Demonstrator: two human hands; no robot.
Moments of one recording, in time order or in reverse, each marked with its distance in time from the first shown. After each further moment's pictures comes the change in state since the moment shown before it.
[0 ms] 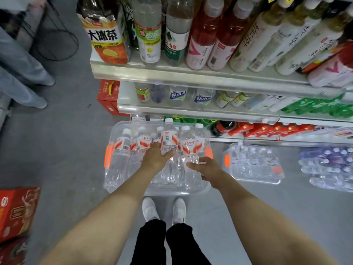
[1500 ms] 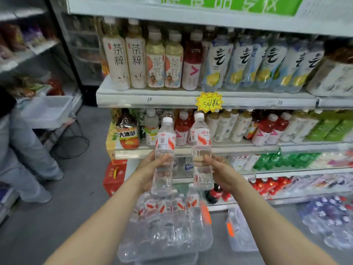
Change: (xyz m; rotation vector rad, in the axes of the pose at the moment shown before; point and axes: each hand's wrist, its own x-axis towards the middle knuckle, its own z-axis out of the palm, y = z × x) left_hand -0.141 0.127 -0.153 -0.869 -0.232 0.460; right_hand -0.182 -0.124 -0.066 0.471 -0.171 -0.795
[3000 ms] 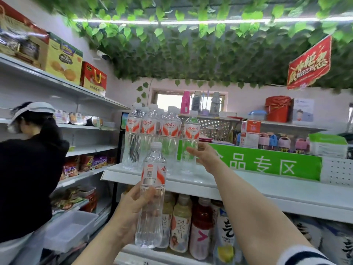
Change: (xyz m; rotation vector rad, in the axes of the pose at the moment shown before) left_hand 0.027 0.298 0.084 0.012 0.175 0.784; right_hand 0.228 -0.472 0.130 -0.399 -0.103 -0.648
